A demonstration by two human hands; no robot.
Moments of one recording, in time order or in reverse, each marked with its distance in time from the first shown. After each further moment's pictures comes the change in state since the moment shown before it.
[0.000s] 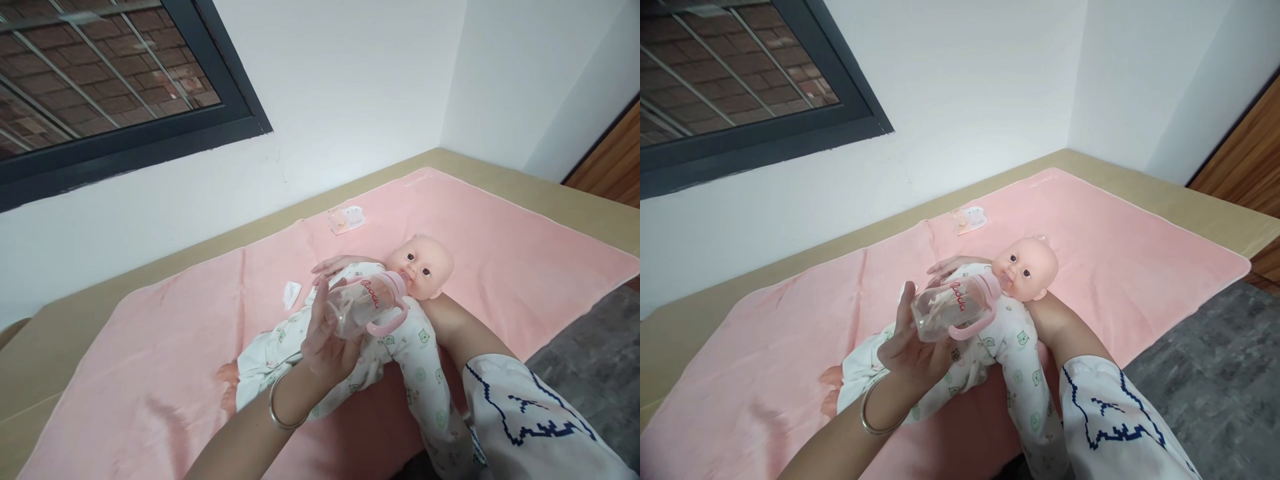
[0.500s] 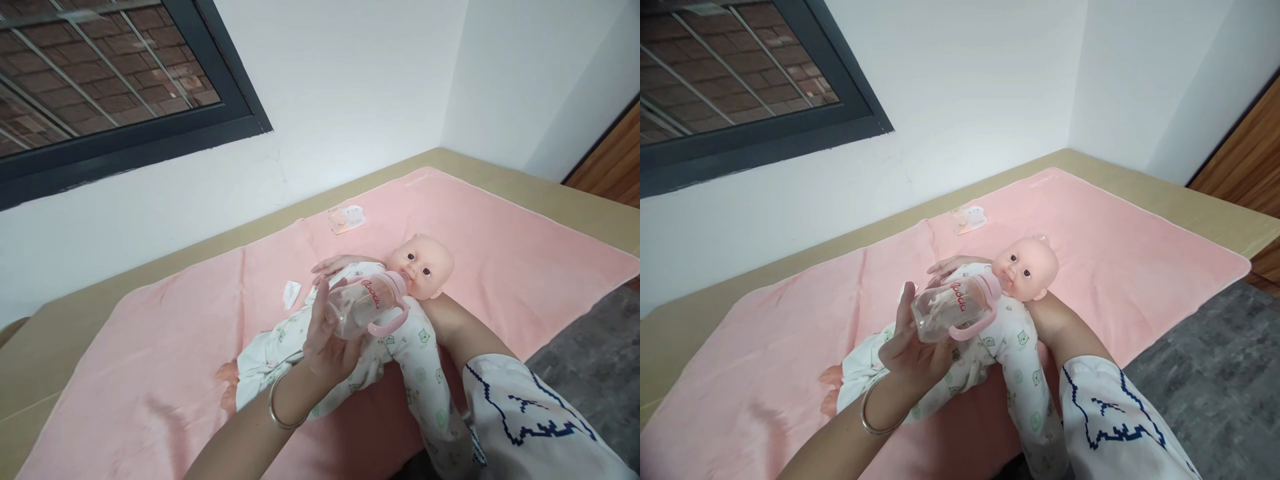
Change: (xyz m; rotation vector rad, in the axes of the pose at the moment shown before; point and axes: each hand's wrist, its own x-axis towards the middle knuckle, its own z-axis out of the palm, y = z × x) left_hand -0.005 -0.002 -0.003 0.042 -0.015 -0.008; right_hand 0.011 0.004 -0.005 0.015 -0.019 -0.016
